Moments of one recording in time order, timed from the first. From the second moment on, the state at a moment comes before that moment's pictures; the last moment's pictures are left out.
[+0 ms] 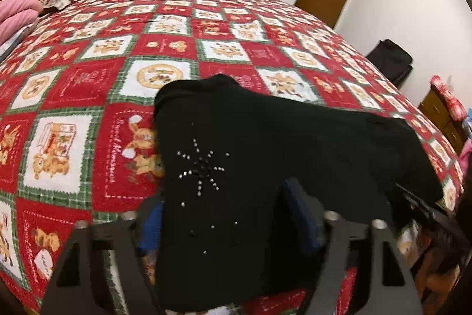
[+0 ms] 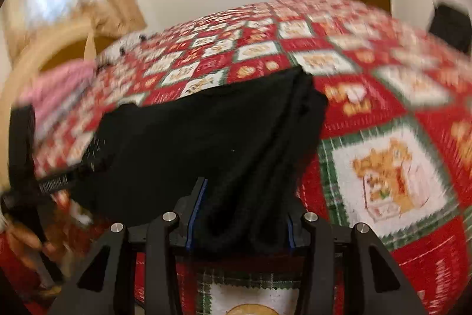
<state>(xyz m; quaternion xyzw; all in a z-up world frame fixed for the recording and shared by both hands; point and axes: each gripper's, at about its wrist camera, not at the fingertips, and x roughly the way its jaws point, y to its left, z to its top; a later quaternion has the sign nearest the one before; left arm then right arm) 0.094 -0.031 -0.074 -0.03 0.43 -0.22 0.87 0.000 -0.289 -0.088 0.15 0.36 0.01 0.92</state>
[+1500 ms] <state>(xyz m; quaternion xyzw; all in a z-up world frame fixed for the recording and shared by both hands) 0.091 -0.005 -0.029 -0.07 0.37 -0.23 0.90 0.005 -0.262 -0.008 0.12 0.33 0.08 0.93</state>
